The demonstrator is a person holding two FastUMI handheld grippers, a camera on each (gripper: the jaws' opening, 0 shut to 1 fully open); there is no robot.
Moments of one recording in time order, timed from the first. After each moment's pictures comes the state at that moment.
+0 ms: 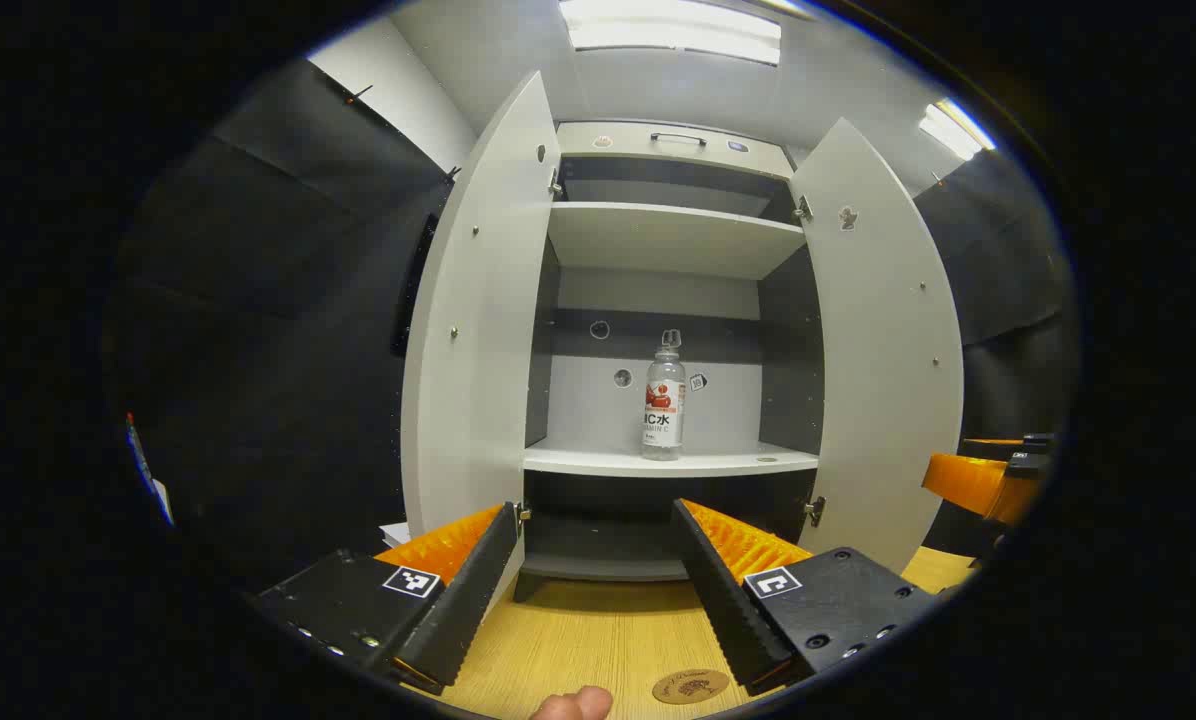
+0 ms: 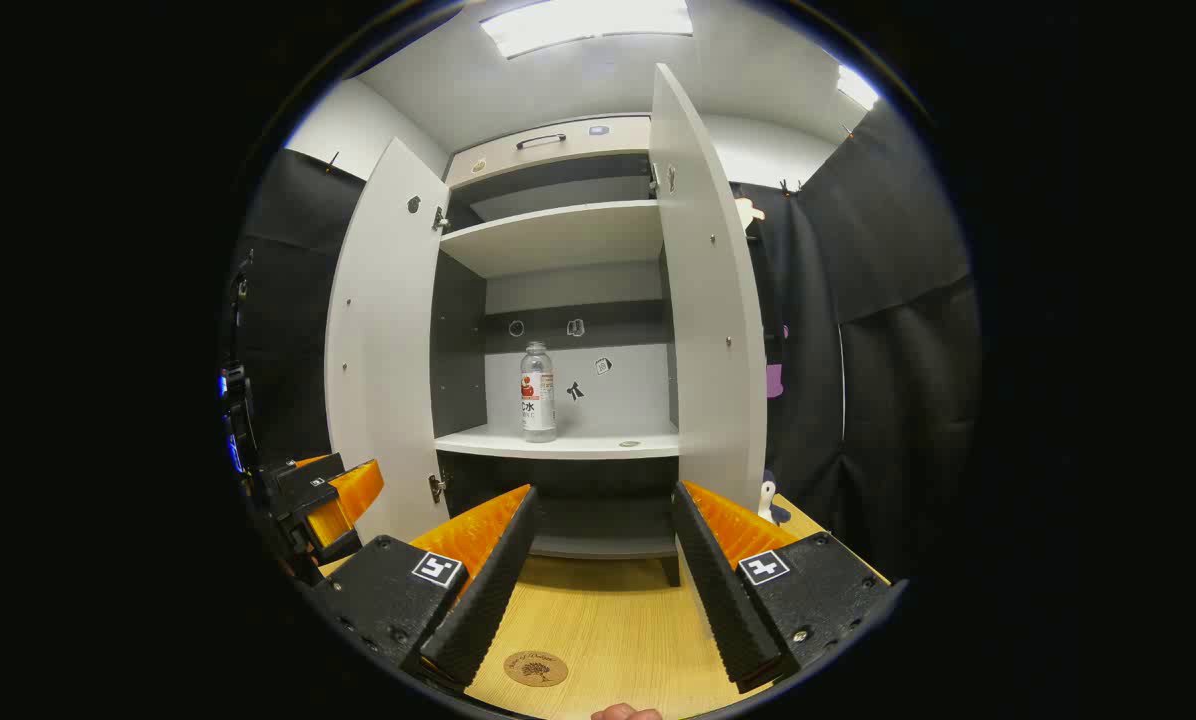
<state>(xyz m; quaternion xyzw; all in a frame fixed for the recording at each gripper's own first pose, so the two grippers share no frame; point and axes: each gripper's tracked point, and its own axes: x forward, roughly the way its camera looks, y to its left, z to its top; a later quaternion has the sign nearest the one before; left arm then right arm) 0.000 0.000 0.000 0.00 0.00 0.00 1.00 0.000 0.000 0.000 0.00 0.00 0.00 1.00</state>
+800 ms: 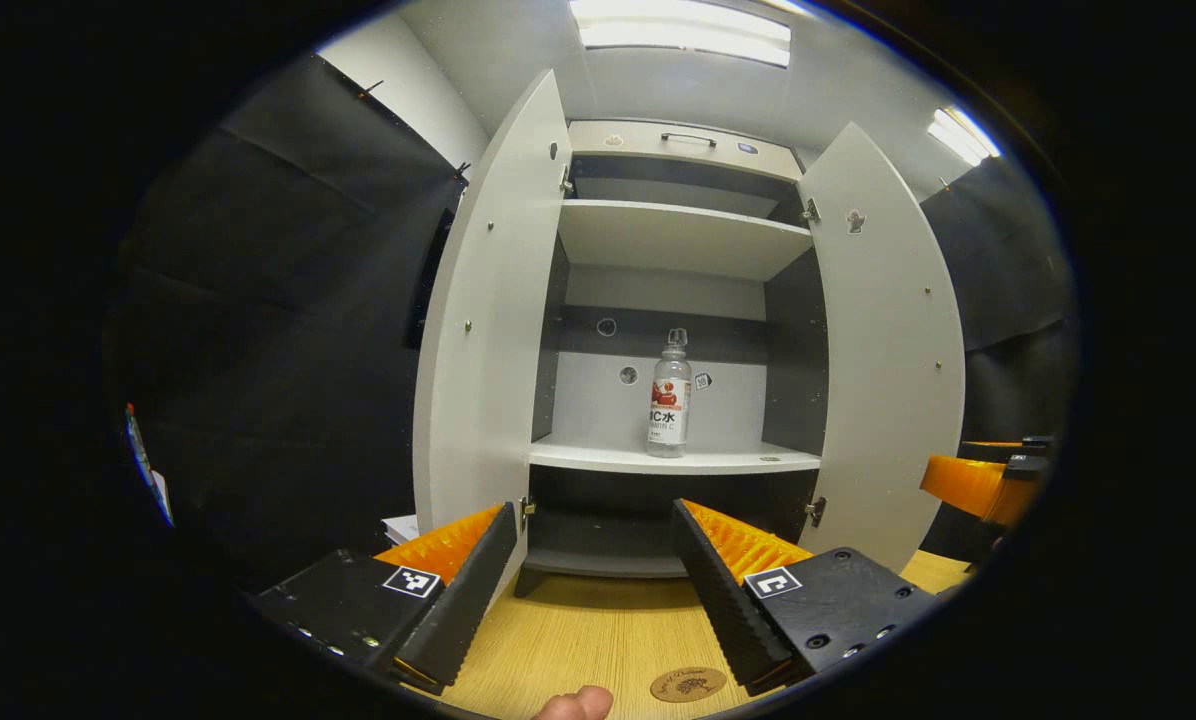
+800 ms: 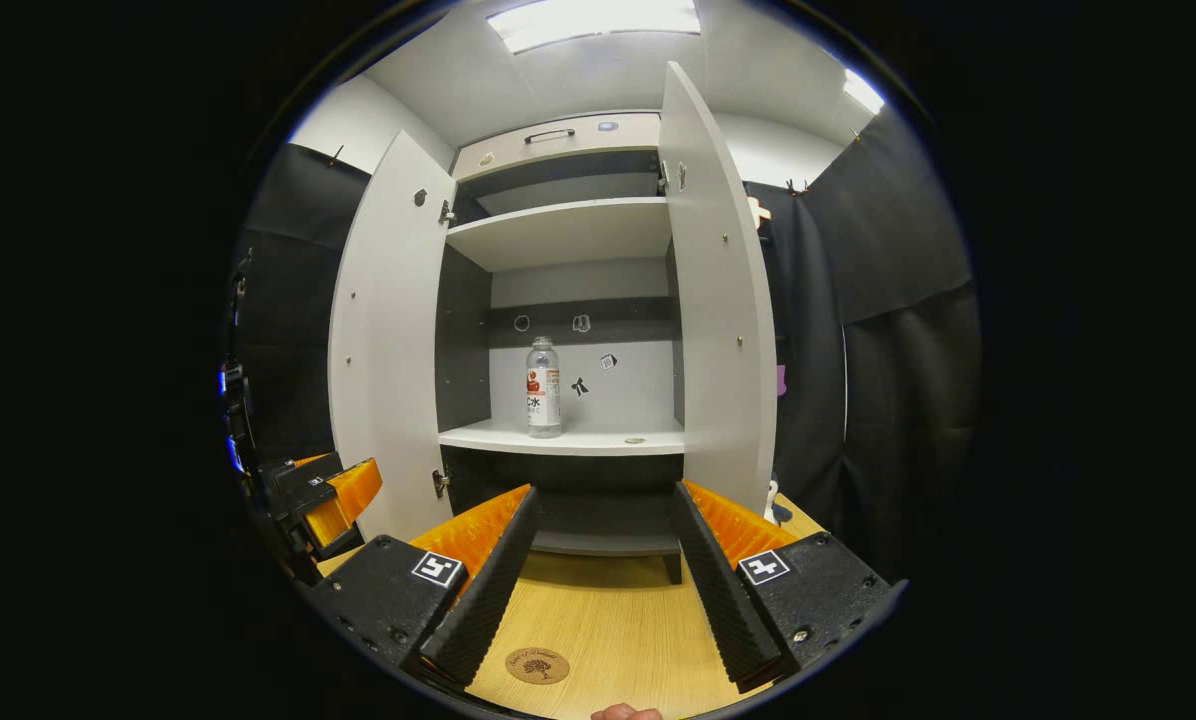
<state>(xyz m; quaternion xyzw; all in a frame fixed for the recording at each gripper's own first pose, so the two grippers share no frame) -0.004 0.003 -0.003 -0.01 0.00 0.00 1.00 -0.001 0.002 -0.005 0.00 0.00 0.00 1.00</state>
